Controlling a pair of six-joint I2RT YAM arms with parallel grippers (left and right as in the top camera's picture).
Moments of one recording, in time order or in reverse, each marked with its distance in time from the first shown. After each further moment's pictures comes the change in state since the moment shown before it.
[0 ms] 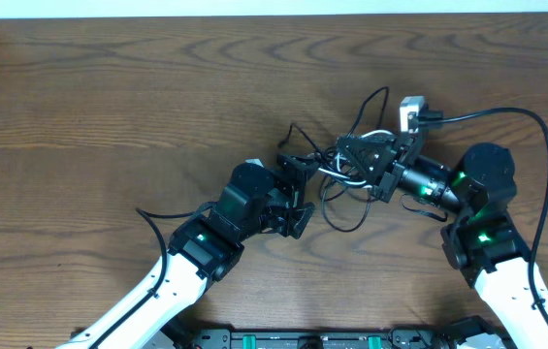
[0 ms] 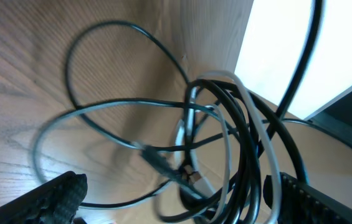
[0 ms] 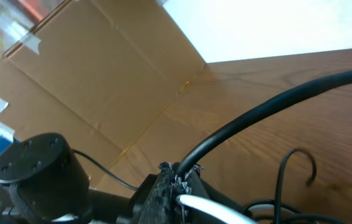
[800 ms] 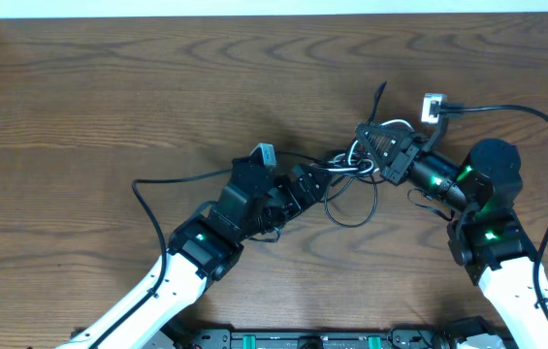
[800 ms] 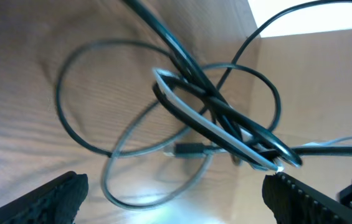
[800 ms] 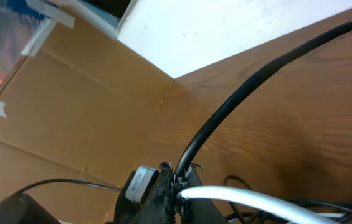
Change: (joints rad) left arm 0.006 0.000 0.000 -0.029 0.007 0.616; right arm -0.063 0.000 0.000 -0.076 0.138 0.189
